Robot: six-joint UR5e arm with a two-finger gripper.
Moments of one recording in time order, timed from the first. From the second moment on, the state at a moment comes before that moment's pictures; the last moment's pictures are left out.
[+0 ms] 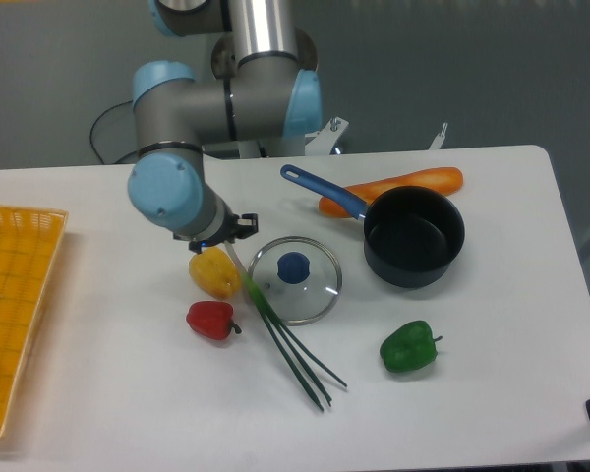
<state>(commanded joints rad) 2.23 -1.85 -1.57 -1.50 1.73 0.27</state>
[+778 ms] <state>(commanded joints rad) 2.37 -1.85 -1.49 -1.44 1.66 0.77</state>
